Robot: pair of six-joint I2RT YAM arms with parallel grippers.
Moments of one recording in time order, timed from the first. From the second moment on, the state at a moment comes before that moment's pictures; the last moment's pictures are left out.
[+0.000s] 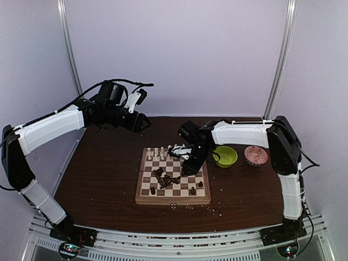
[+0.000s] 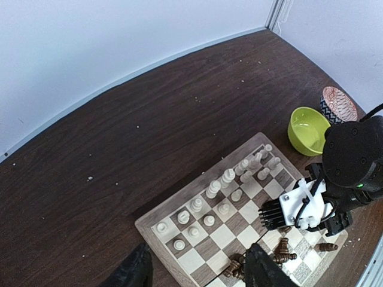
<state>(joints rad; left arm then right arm) -0.60 1.57 1.40 -0.47 0.14 -0.02 0.81 2.12 1.66 -0.82 -0.09 -0.23</state>
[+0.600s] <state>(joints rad) -0.60 1.57 1.40 -0.47 0.15 -0.02 0.81 2.17 1.73 -0.82 -0.18 -0.24</state>
